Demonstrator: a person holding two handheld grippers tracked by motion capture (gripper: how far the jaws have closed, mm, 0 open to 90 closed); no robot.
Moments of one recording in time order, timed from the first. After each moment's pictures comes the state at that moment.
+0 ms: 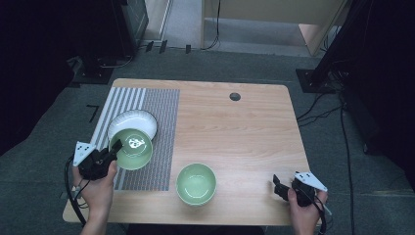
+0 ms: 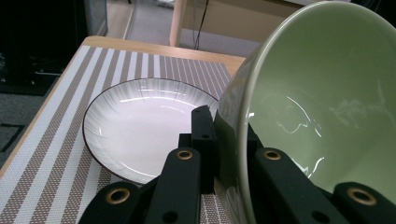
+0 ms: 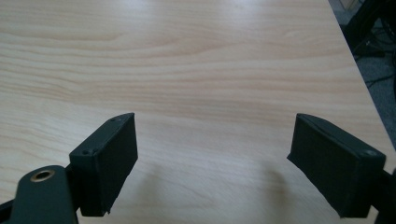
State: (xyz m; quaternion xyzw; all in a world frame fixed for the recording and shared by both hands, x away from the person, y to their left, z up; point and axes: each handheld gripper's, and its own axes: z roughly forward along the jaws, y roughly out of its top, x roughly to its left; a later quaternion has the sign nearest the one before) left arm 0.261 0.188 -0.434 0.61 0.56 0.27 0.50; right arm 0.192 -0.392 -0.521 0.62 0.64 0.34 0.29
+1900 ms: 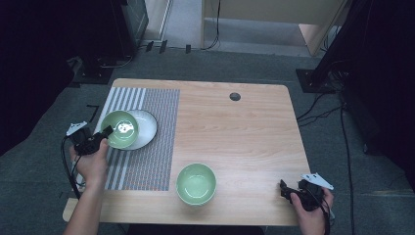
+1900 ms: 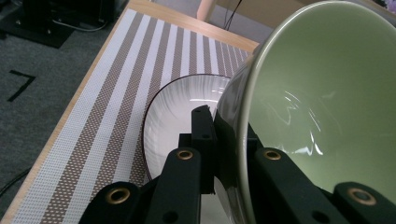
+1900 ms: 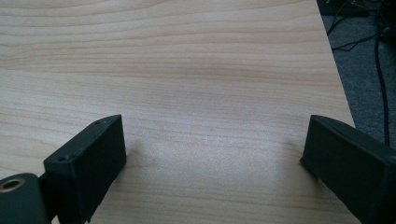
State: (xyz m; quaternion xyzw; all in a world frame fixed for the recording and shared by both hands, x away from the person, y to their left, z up) left arm 0.349 0.238 -0.464 0.56 0.65 0.21 0.46; right arm 0.189 -0.411 -0.526 0.66 0.64 0.28 0.27
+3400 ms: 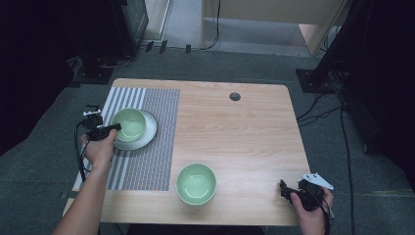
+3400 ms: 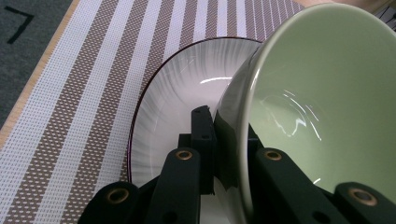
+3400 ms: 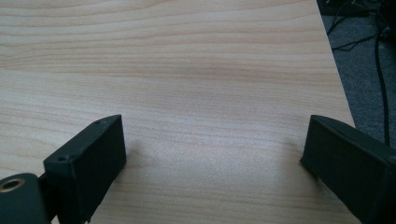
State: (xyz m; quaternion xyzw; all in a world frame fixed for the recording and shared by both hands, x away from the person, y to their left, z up) left arm 0.407 0.229 -0.476 0.60 0.70 0.14 0.37; right arm 0.190 -0.411 -0.526 0.66 0.64 0.28 0.27
